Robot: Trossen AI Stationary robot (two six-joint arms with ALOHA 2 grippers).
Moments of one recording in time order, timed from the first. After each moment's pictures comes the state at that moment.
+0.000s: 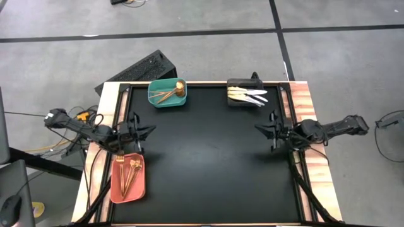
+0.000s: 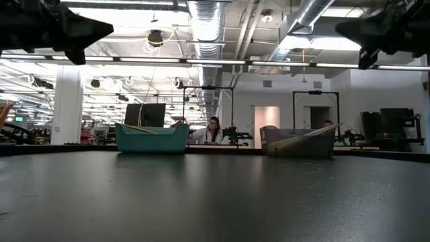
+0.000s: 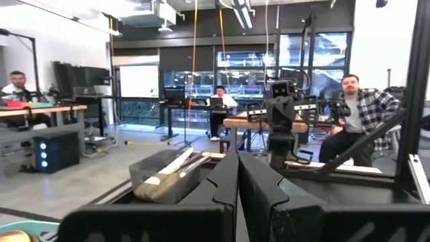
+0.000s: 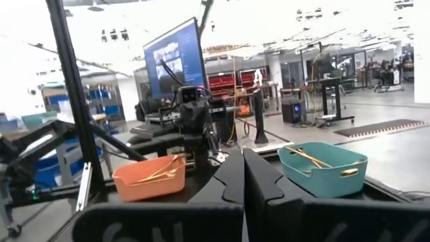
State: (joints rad) left arm -0.34 0.29 0.01 0.54 -0.61 0.12; right arm 0.19 0.19 0.05 0.40 0.34 0.08
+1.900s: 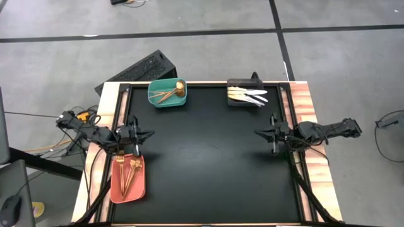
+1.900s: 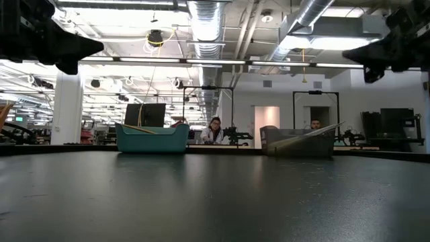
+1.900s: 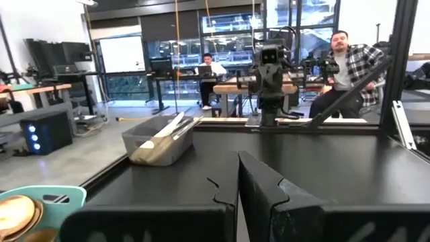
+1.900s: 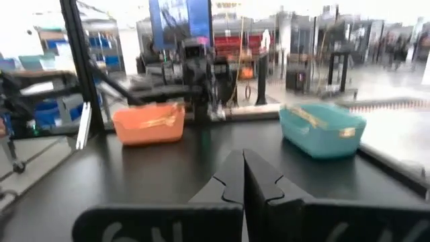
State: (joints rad) left arm -0.43 0.01 0.01 0.09 -0.66 0.10; right arm 0.21 0.00 0.05 0.04 0.31 0.04
